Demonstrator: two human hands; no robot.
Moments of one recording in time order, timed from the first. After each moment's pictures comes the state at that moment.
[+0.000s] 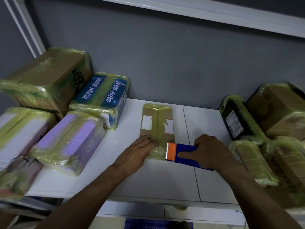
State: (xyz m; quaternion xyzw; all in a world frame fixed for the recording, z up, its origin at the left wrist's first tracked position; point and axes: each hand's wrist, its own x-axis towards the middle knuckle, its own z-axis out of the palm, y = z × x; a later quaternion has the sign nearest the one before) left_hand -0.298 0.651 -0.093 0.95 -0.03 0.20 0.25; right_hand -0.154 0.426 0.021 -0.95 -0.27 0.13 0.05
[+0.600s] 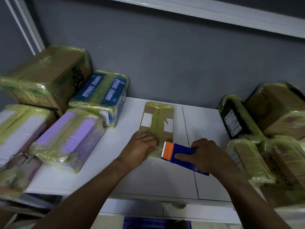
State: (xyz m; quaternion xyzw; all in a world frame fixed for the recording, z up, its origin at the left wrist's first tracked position) left_hand -0.283 0.647 -0.081 0.95 -0.02 0.16 0.25; right_hand -0.169 0.417 0.011 -0.95 -0.27 0.15 0.10
